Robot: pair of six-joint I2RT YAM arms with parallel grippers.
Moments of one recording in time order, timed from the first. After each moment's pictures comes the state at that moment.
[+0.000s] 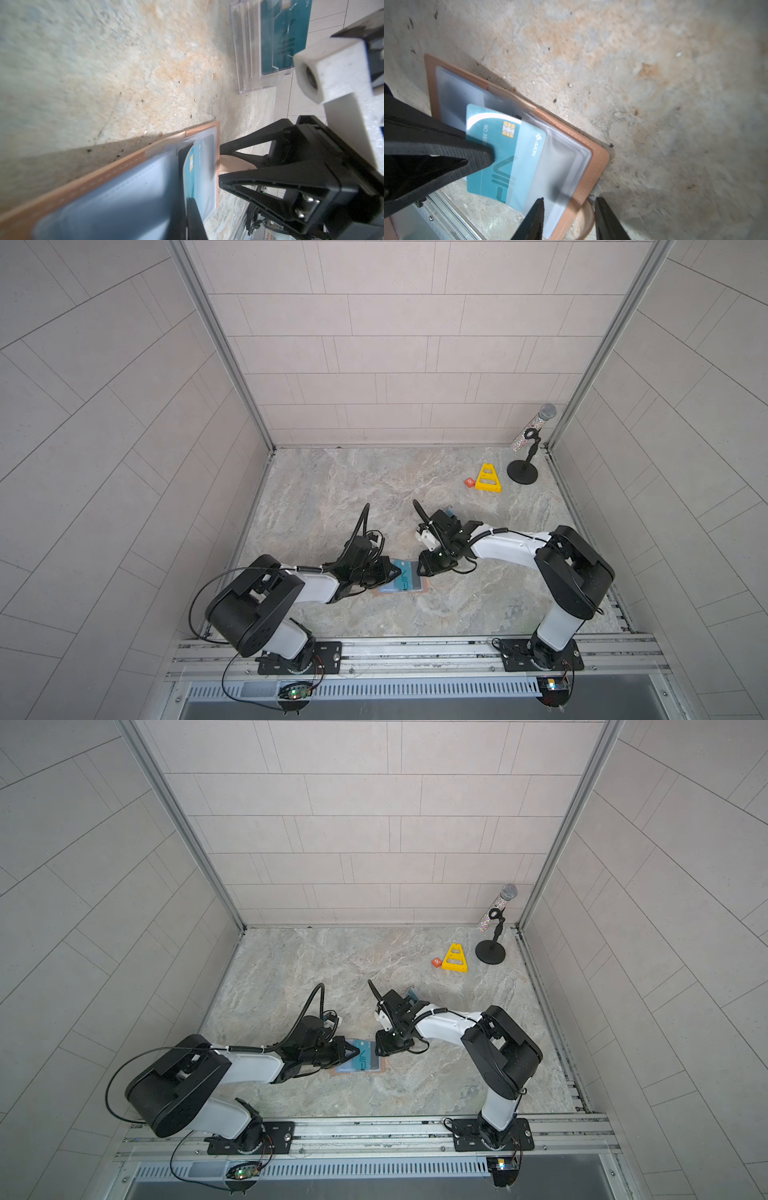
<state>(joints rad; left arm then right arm) -0.61 1.48 0.33 0.42 0.48 -0.93 0.71 1.72 0.97 -0.48 -0.34 0.41</state>
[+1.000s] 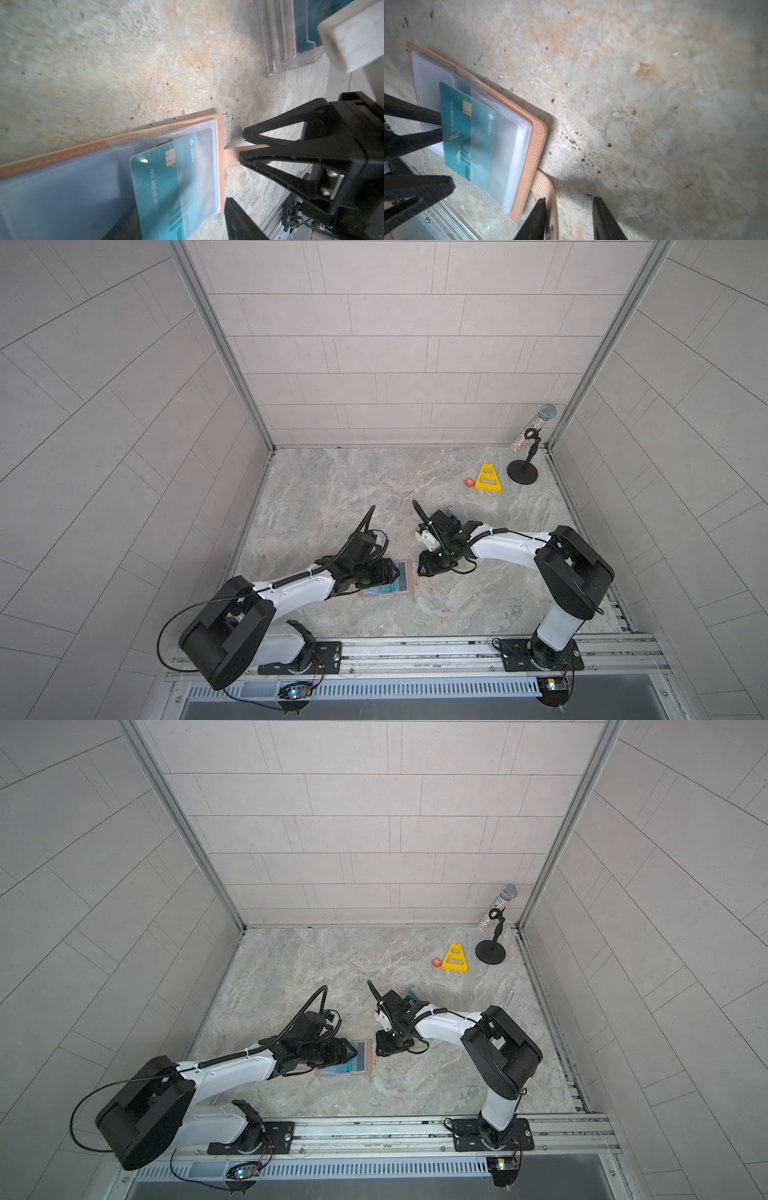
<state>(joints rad) -0.63 1.30 0.45 -0.08 0.33 -0.75 0.71 1.72 0.97 -0.49 -0.33 0.41</state>
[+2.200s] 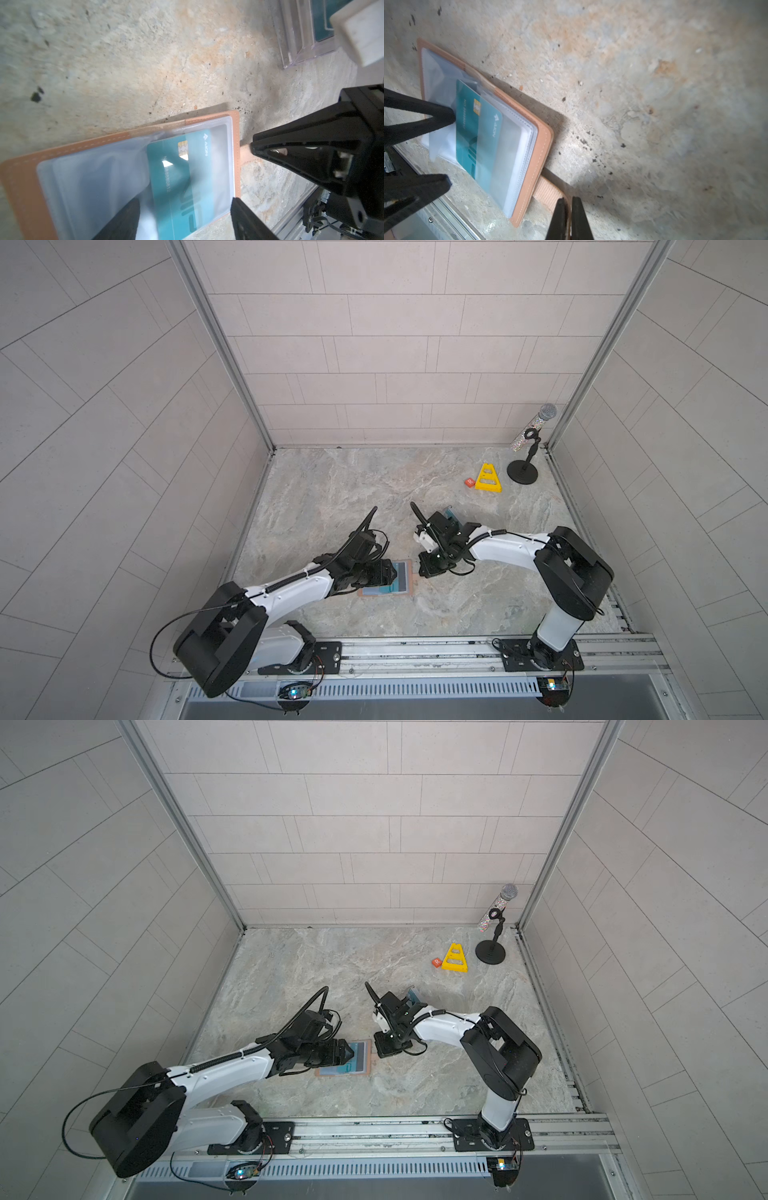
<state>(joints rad) -0.63 1.25 0.49 -0.23 0.25 -0.68 0.73 1.72 0.97 -0.47 -0.32 0.43</state>
